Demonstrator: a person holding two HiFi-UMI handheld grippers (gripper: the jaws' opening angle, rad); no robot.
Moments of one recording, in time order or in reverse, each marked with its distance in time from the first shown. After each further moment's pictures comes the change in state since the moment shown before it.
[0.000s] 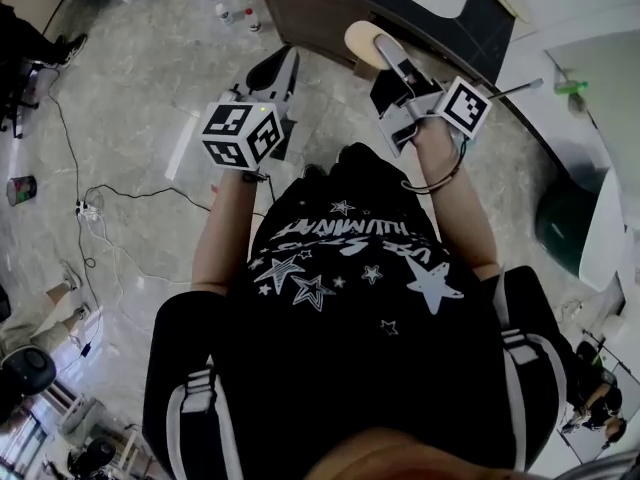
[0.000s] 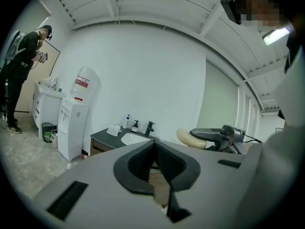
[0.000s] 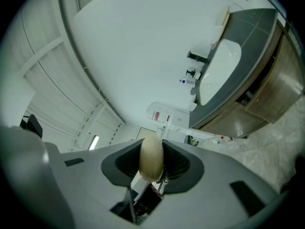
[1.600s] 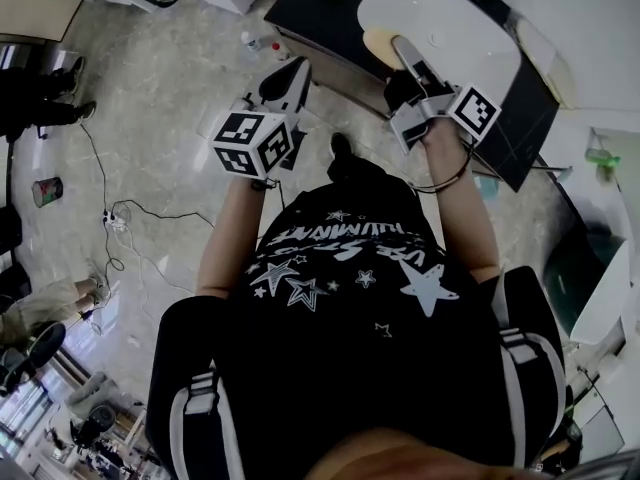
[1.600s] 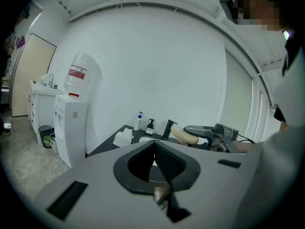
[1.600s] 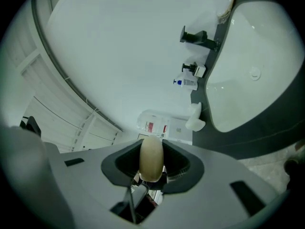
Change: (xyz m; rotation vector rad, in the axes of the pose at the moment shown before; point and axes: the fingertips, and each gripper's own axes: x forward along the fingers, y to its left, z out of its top) left arm 0.198 0.142 0.040 0.009 0.102 0.062; right arm 0.202 -0.109 0.156 0.102 -0.015 0.007
